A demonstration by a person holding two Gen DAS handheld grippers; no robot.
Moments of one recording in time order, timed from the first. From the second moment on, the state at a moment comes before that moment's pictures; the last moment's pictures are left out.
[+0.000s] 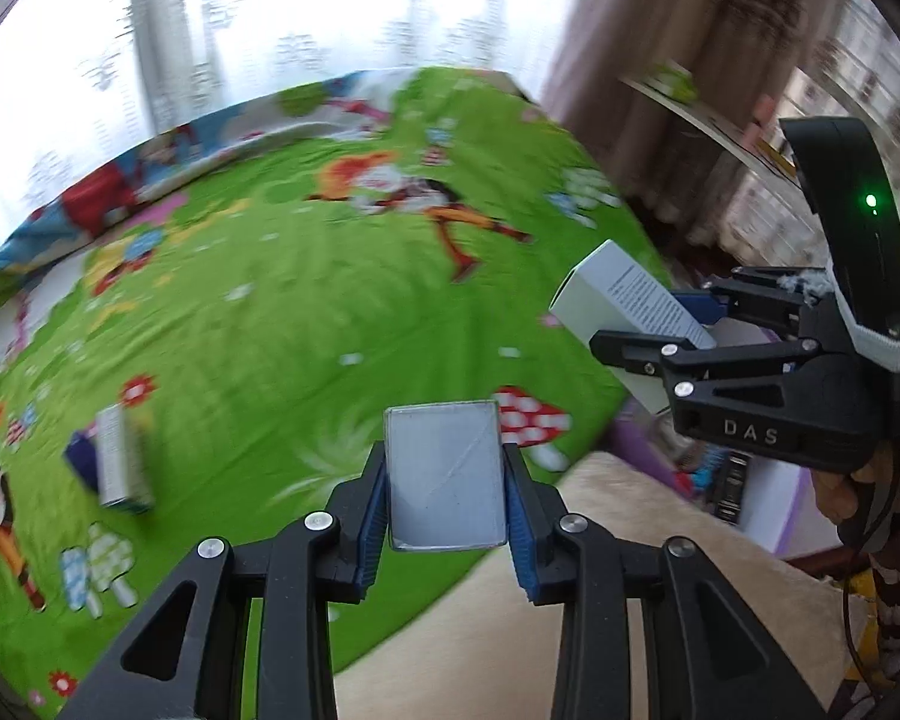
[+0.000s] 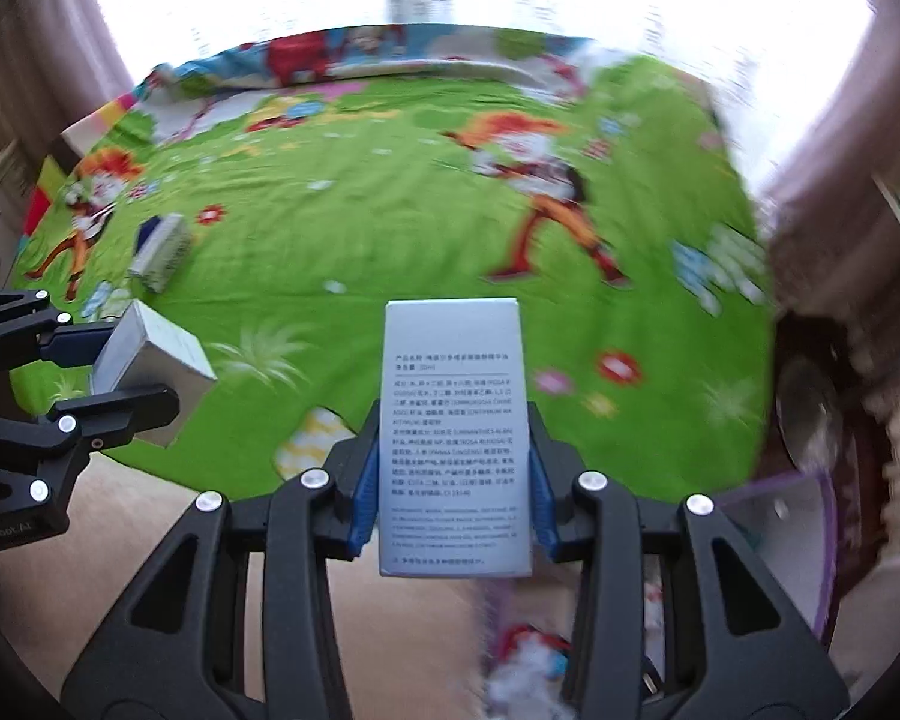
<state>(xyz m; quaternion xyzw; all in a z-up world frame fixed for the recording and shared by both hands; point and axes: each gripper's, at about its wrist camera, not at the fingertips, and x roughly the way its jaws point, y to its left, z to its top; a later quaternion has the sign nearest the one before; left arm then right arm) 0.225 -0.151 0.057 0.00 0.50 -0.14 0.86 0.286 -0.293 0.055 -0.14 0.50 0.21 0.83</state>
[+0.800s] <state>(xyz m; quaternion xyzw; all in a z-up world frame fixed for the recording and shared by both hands) 0.259 -0.326 0.013 0.02 0.56 -0.27 0.78 0.265 -0.502 0.028 -0.03 0.55 0.02 0.83</state>
